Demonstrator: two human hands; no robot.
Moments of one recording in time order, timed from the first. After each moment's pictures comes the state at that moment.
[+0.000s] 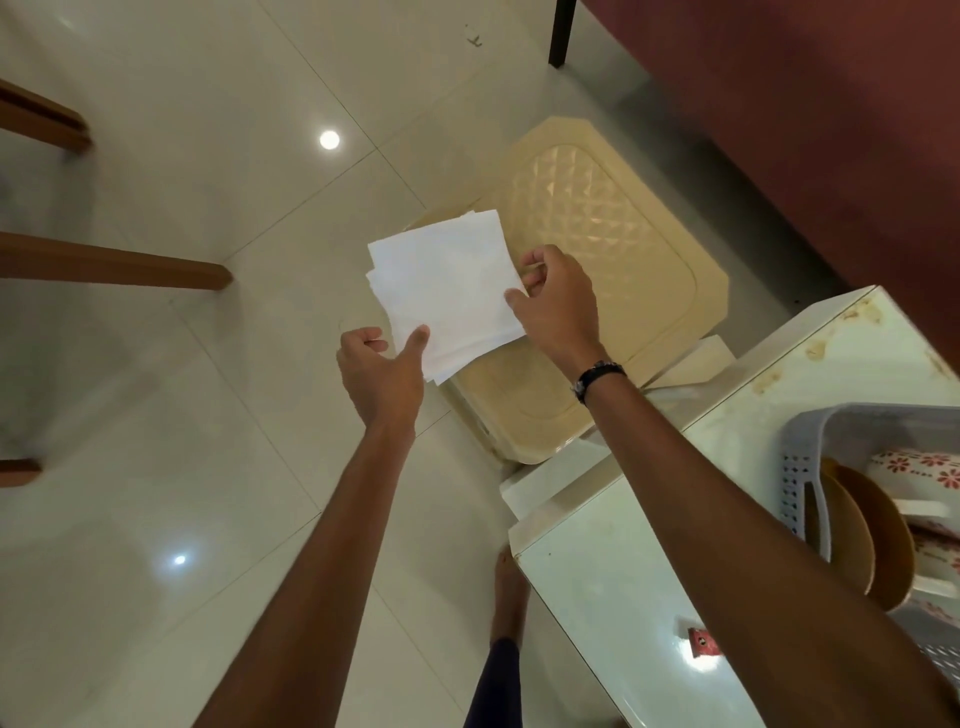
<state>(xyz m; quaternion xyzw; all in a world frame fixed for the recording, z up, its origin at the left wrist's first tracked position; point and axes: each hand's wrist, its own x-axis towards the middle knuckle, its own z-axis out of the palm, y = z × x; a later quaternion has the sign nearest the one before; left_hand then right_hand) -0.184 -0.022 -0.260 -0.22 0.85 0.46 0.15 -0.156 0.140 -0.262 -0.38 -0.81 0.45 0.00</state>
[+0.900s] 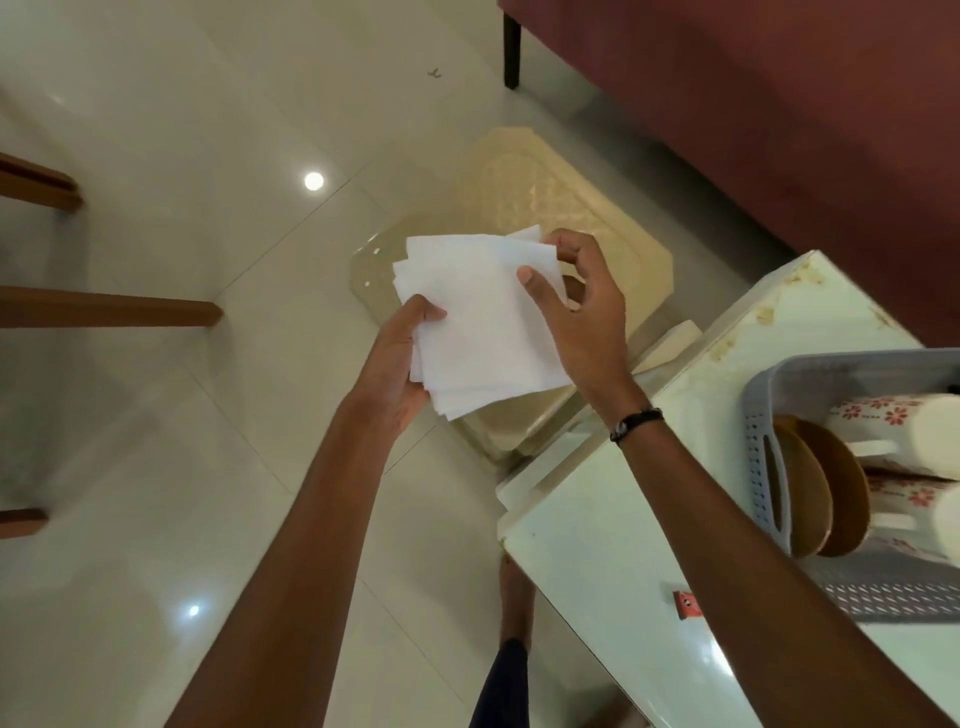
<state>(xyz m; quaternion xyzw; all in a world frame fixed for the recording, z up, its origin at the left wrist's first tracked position) -0.165 0.009 -0.199 -0.08 0.55 0.70 0.44 -0.083 0.153 -0.216 -0.31 -0.74 0.57 0.20</state>
